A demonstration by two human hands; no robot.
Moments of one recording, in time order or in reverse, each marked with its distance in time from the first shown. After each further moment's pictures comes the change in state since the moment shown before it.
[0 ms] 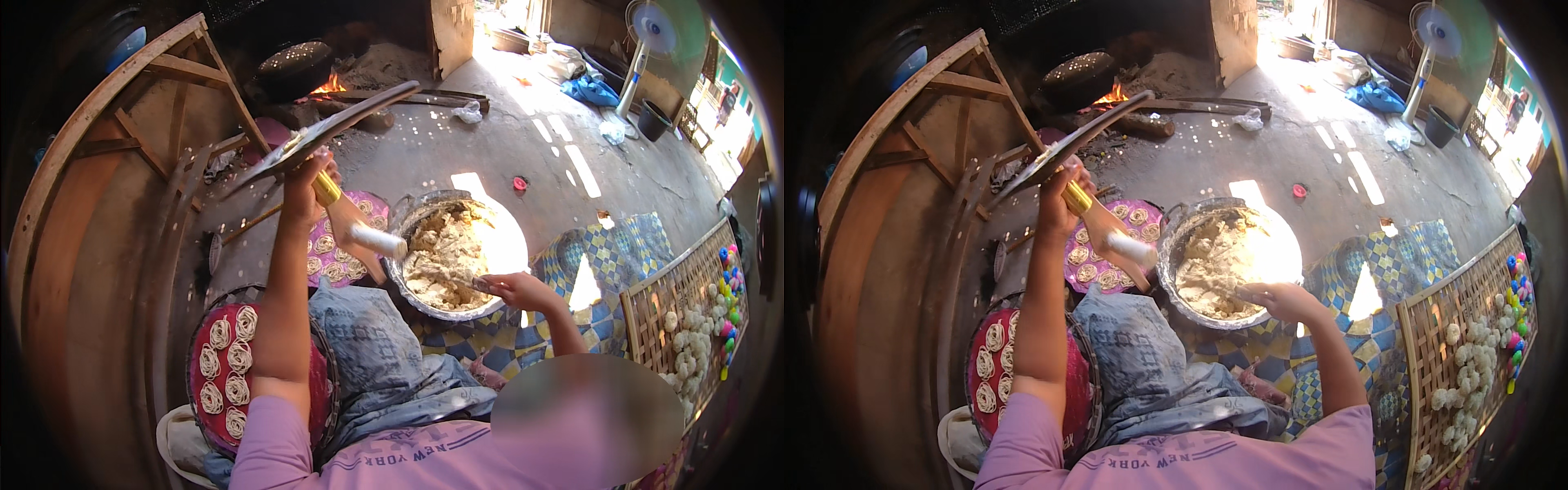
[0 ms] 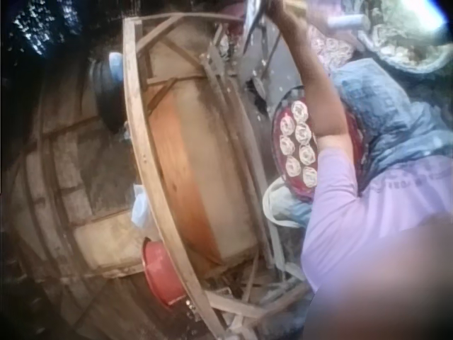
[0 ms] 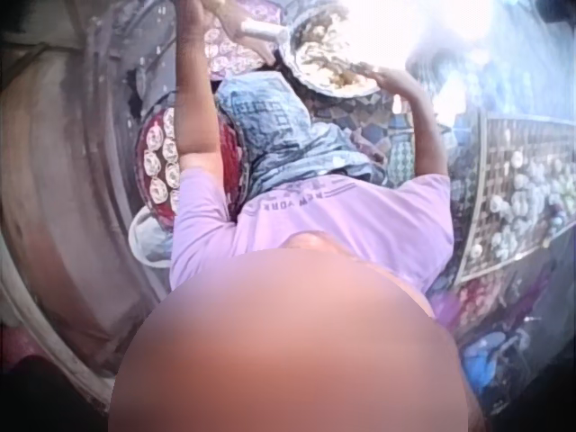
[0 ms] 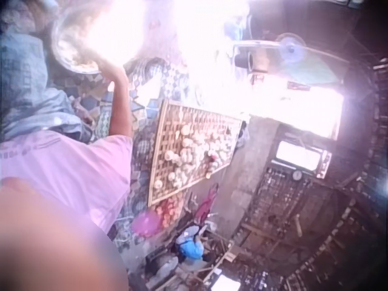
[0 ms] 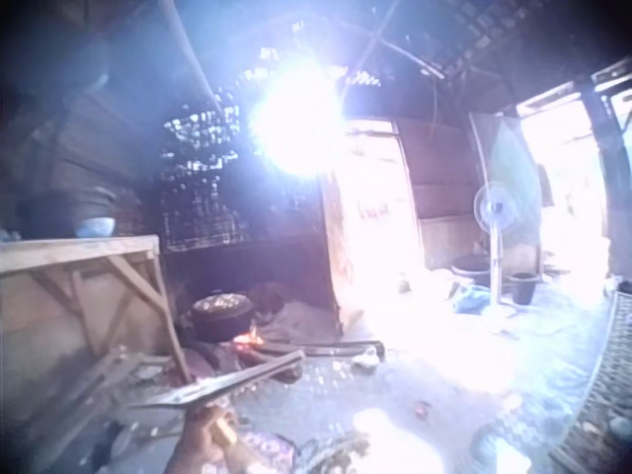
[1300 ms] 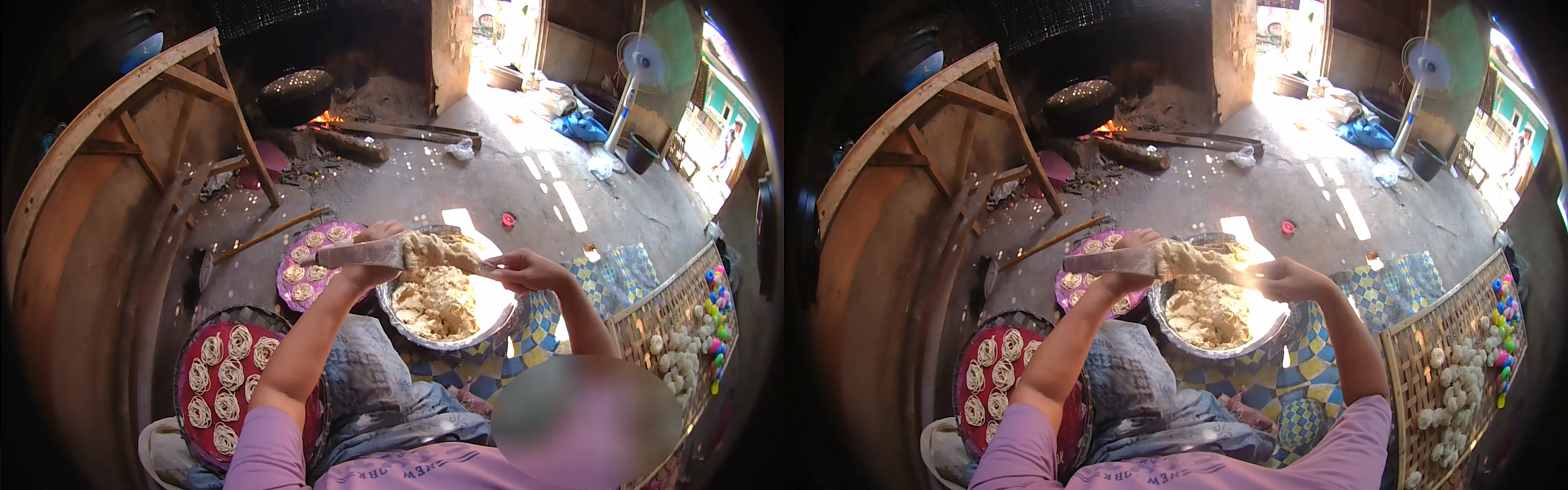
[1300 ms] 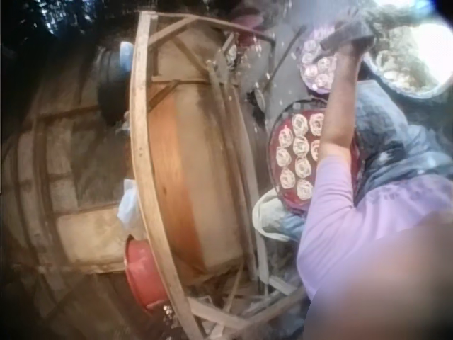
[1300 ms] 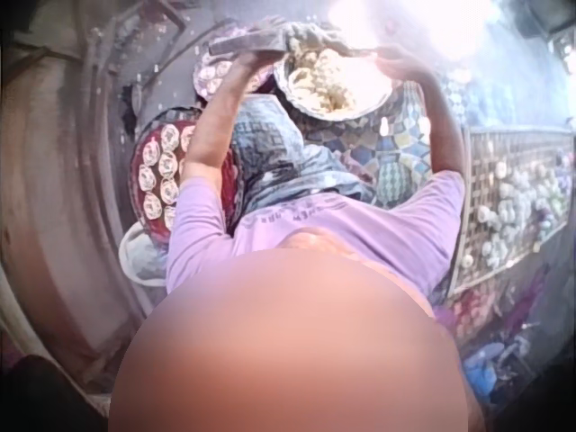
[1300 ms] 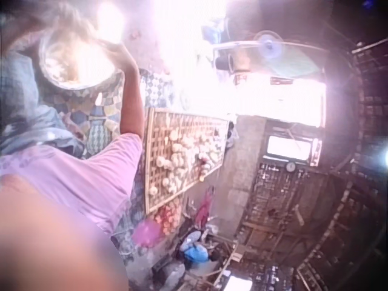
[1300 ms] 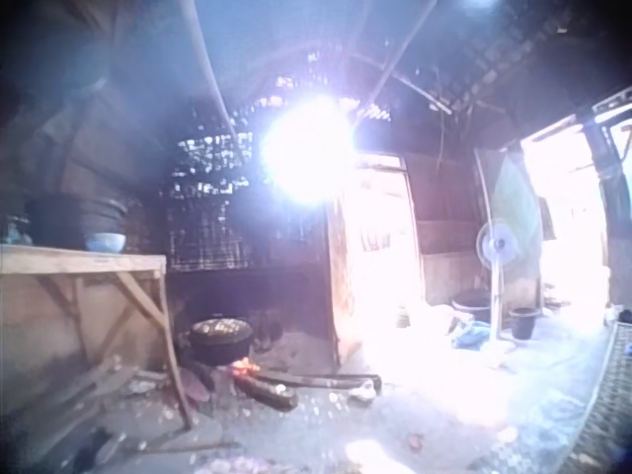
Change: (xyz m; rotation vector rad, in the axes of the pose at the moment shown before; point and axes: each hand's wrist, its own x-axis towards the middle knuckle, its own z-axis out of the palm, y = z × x) left_hand -0.028 -0.078 0.043 1.384 -0.520 0.818; right_hand 0.008 -0.012 -0.099 0.370 0.052 -0.355
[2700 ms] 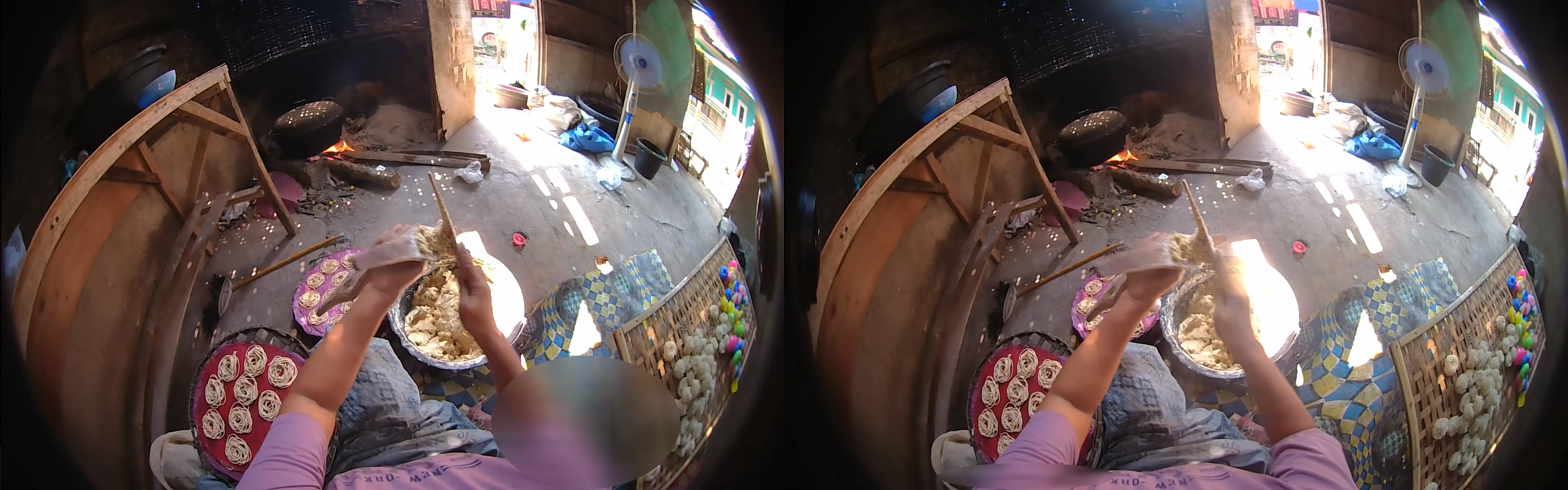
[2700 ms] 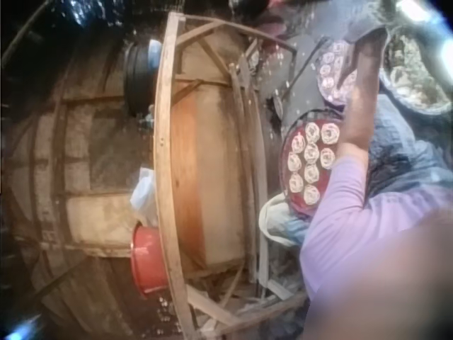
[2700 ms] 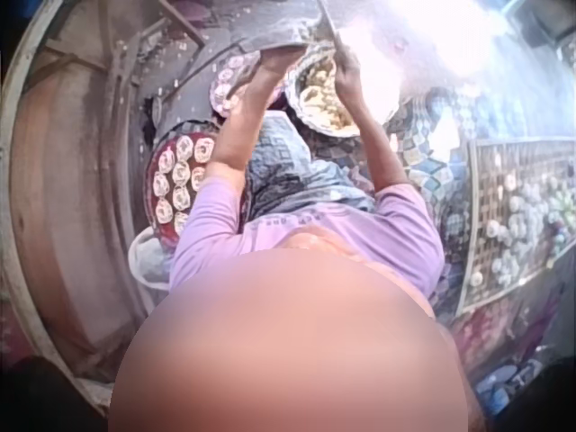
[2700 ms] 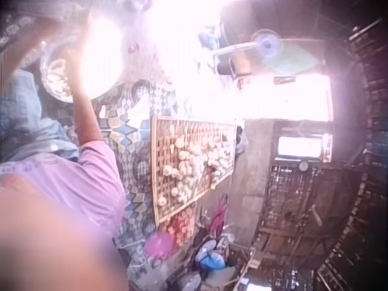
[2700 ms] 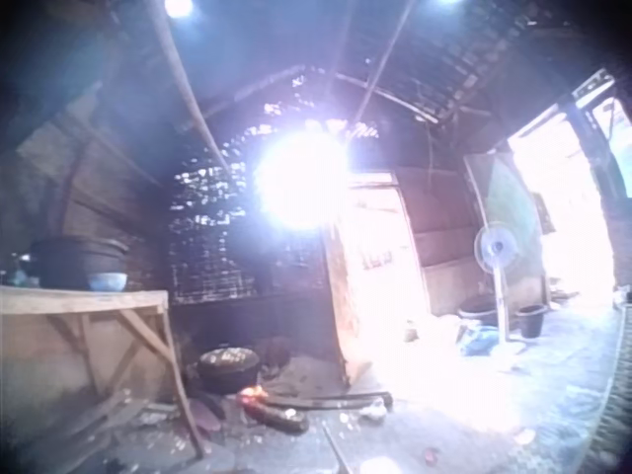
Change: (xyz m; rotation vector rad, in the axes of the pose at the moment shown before) left_hand 0.035 0.003 0.032 0.405 0.126 -0.209; right_hand 0.057 -0.018 0.127 -0.053 0.874 -0.329
